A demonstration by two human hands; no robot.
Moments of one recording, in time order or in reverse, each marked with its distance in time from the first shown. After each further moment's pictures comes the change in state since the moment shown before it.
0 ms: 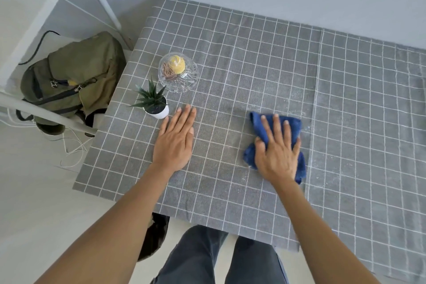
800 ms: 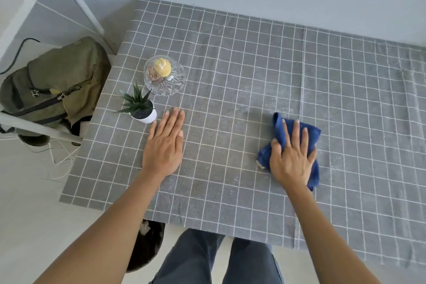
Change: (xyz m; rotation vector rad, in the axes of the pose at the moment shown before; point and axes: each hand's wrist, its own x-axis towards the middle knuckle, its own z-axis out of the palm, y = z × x) left_hand 0.001 -0.001 0.002 -0.021 0.018 0.002; right_hand -0.009 0.039 -0.011 0.079 0.032 0.231
